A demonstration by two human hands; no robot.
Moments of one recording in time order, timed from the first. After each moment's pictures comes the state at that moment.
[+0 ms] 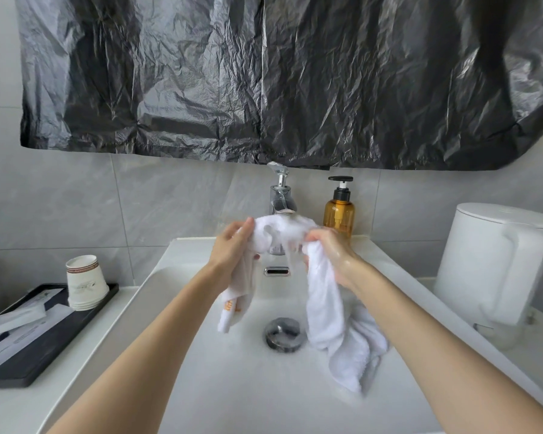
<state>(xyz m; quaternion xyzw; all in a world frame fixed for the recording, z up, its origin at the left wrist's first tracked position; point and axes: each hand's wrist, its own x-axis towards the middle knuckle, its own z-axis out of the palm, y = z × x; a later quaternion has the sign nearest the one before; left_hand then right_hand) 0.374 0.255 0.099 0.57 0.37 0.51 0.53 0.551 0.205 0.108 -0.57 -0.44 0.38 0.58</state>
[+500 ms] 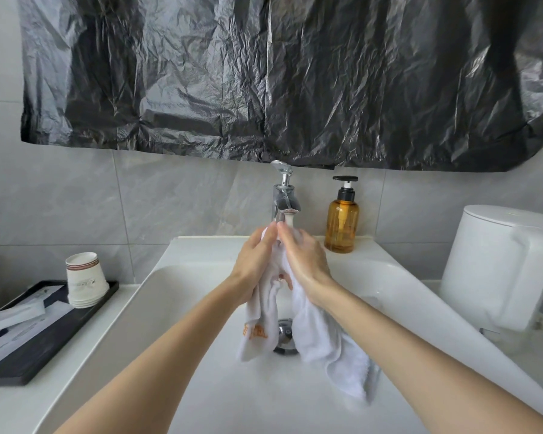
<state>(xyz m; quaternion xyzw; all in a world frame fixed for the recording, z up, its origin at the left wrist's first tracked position) 0.402 0.243 0.085 0.60 0.32 0.48 0.56 0.501 0.209 0.088 -0.62 -0.51 0.18 0.57</state>
